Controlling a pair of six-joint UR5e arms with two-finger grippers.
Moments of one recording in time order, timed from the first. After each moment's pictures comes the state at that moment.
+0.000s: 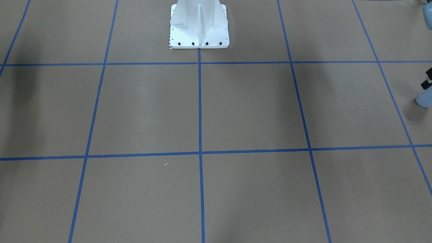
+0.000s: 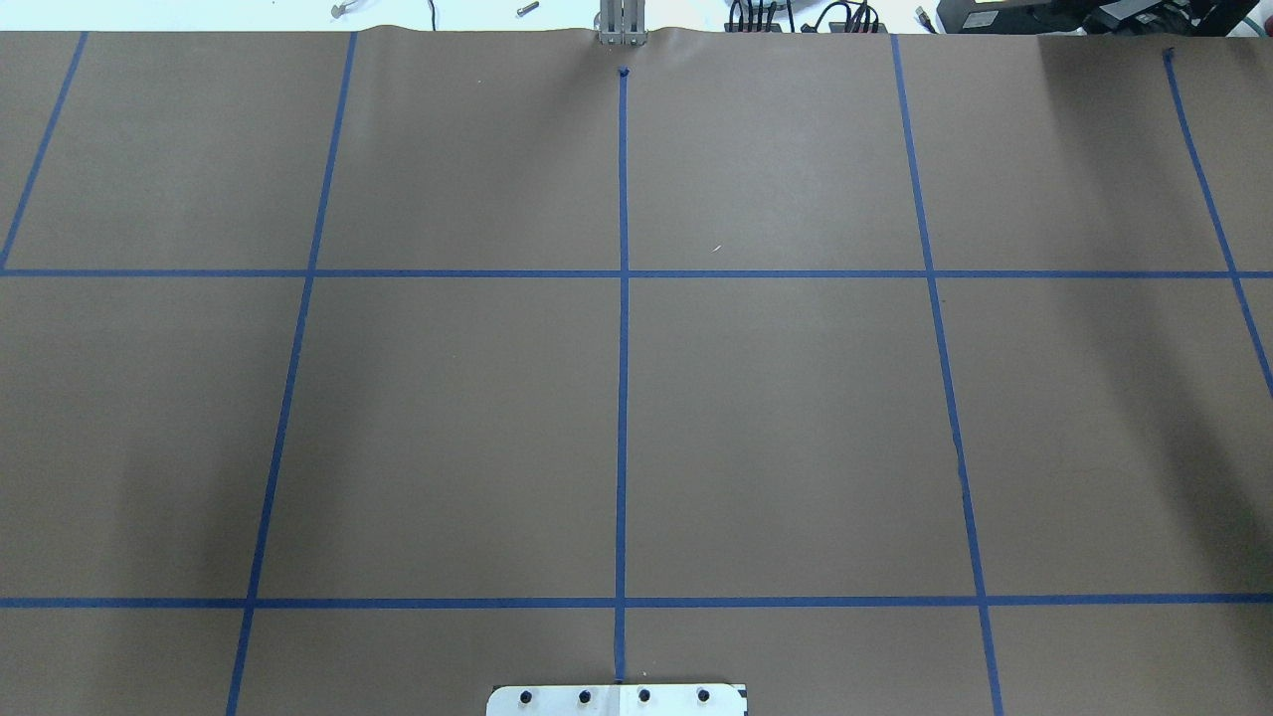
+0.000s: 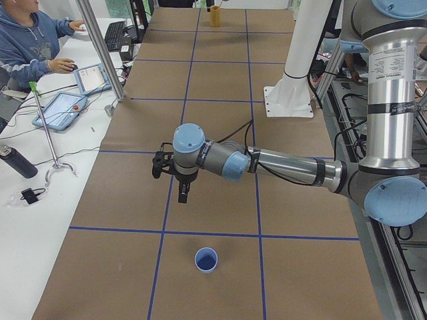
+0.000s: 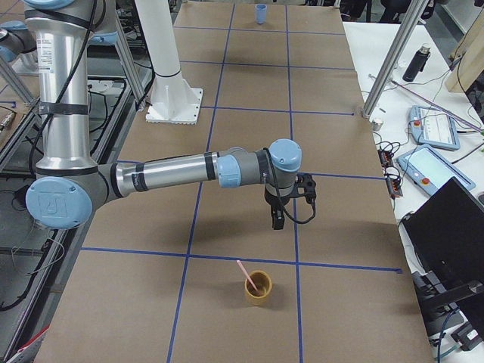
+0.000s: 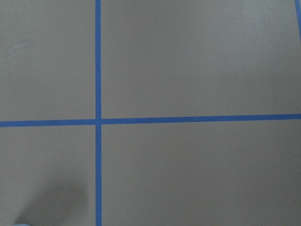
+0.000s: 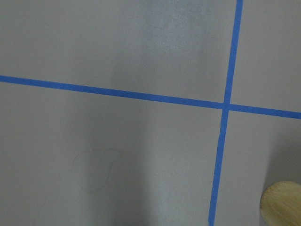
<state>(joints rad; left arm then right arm) -1.46 -1.48 -1.80 -1.79 -2.39 -0.32 1.44 -1.59 1.78 -1.59 2.36 0.09</state>
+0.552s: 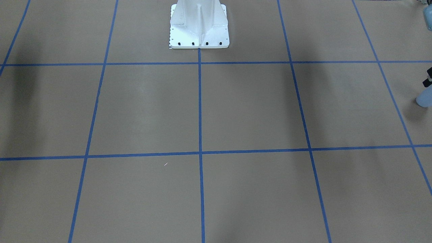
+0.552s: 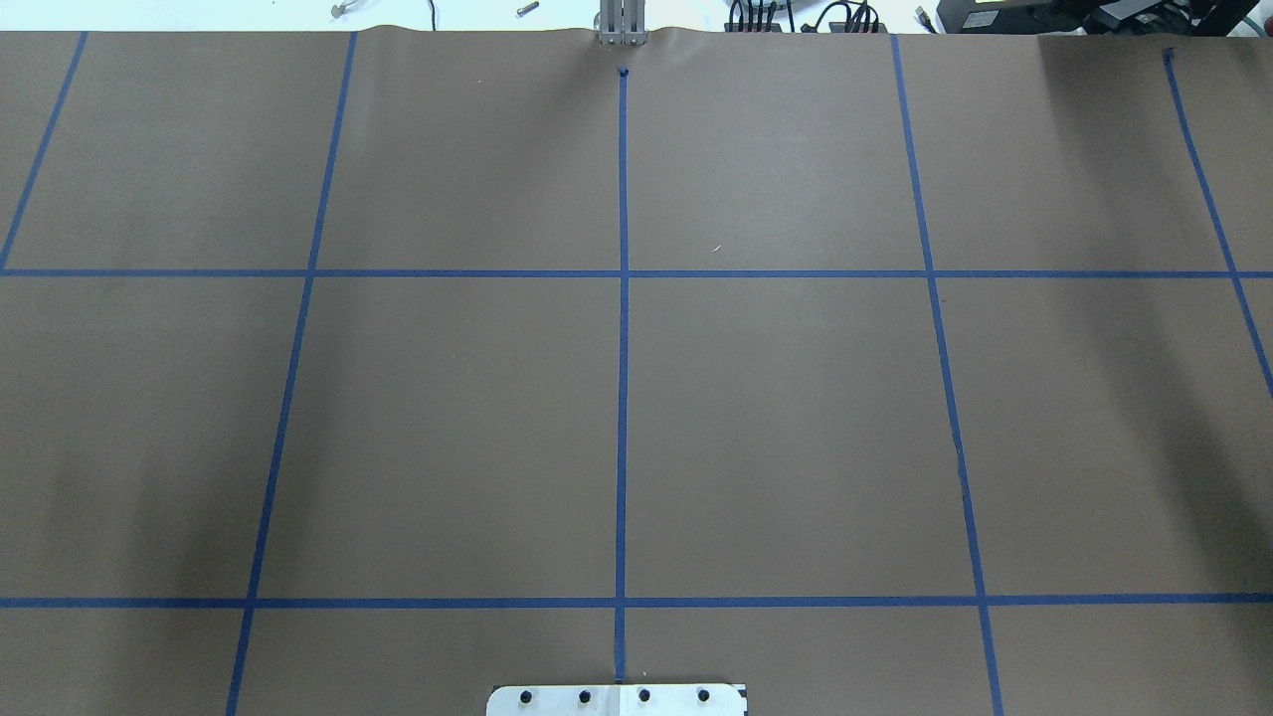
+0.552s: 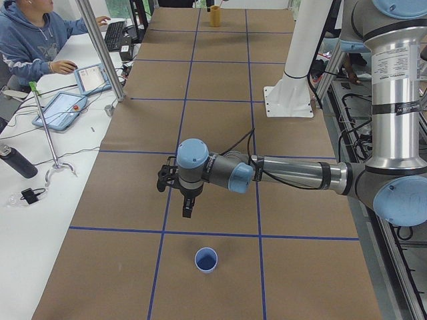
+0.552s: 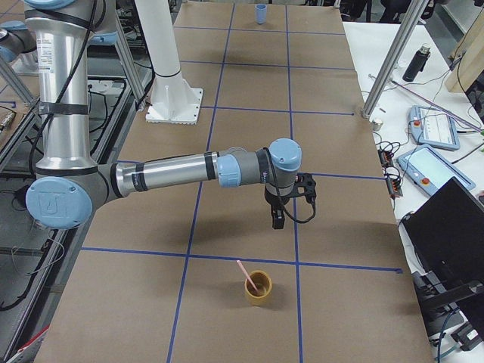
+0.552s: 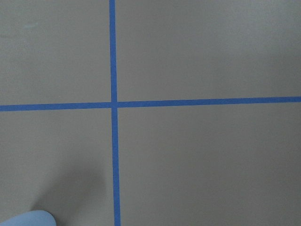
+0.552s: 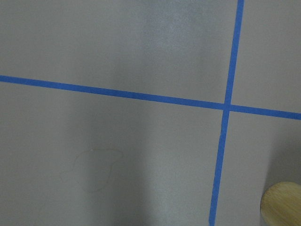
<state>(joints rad) -1.46 -1.45 -1.74 -1.79 -2.35 -0.15 1.43 -1.59 1.78 -1.59 2.36 0.09</state>
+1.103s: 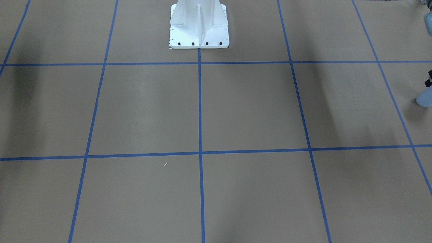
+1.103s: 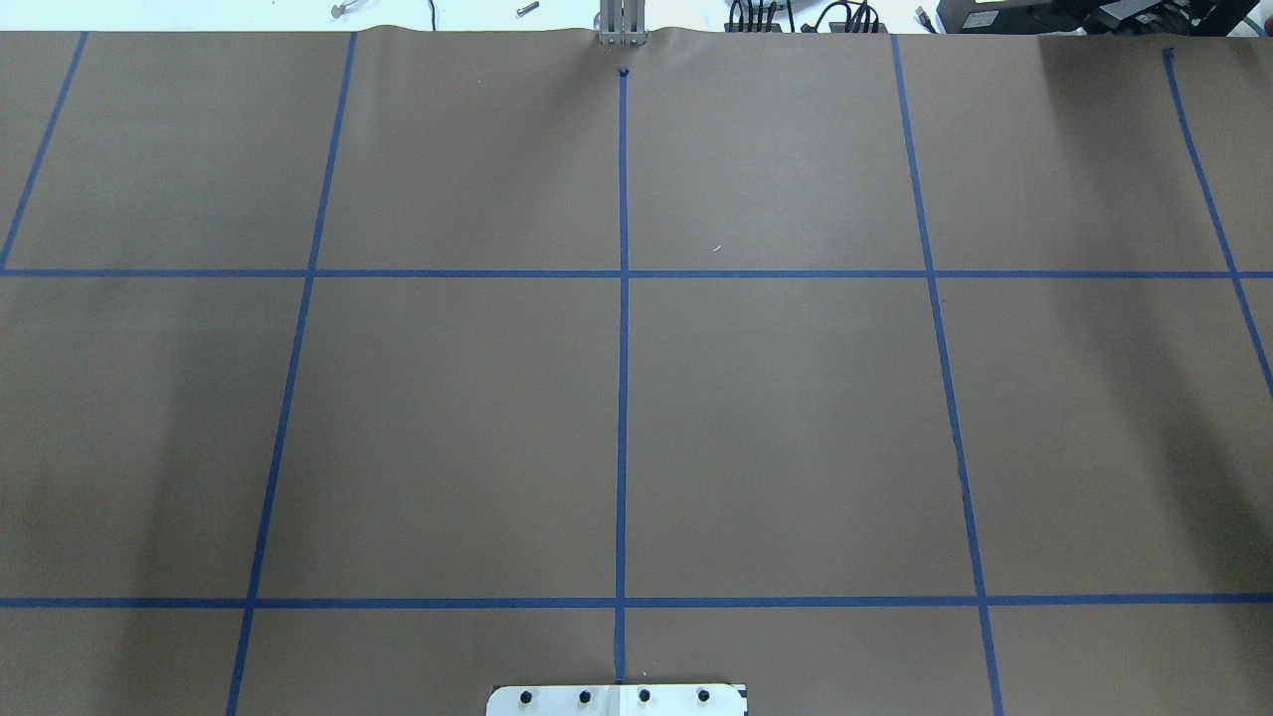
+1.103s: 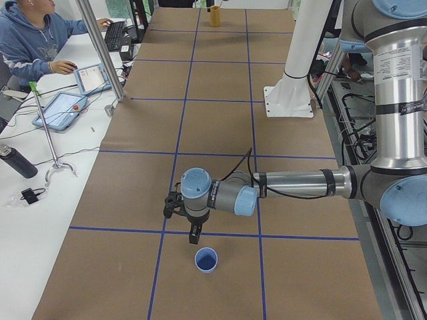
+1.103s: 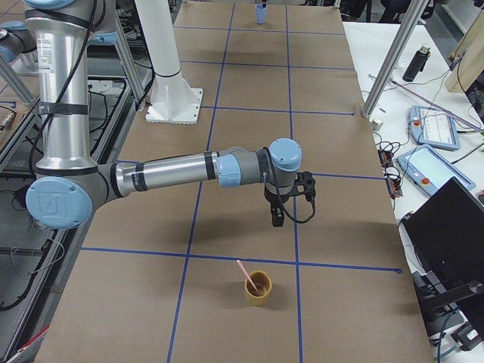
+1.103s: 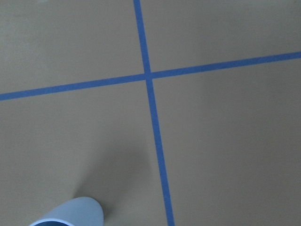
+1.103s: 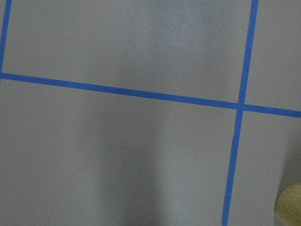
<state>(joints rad) -1.47 -1.42 -1.60 -1.84 -2.33 -0.04 1.43 -1.59 1.78 -1.59 2.40 0.09</state>
